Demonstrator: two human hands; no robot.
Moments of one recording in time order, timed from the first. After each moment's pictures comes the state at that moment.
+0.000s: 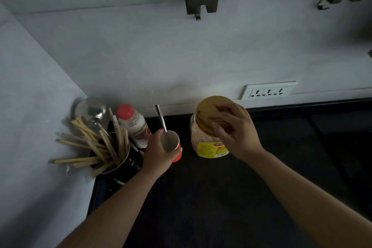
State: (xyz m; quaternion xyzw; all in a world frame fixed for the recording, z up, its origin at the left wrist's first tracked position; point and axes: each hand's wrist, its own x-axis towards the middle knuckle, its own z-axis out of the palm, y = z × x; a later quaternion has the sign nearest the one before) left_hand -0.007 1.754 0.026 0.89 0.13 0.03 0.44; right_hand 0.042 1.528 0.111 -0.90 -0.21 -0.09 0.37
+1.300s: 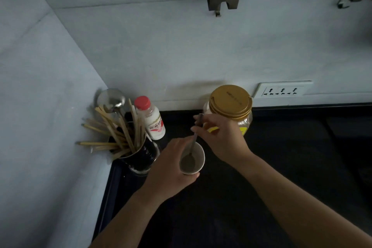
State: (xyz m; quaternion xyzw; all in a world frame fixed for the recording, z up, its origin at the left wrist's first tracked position) left_hand -0.081 1.742 0.095 0.93 -0.05 0.01 0.37; right_hand -0.001 1.587 0.141 -0.85 -0.22 0.00 0.47
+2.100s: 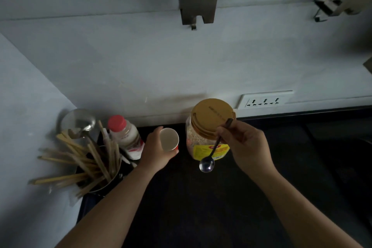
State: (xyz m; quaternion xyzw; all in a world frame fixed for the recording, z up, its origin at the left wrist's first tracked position) left_hand 0.038 1.754 0.025 0.91 0.13 0.00 0.40; right_hand 0.025 1.530 0.145 -0.80 -0.03 0.00 0.59
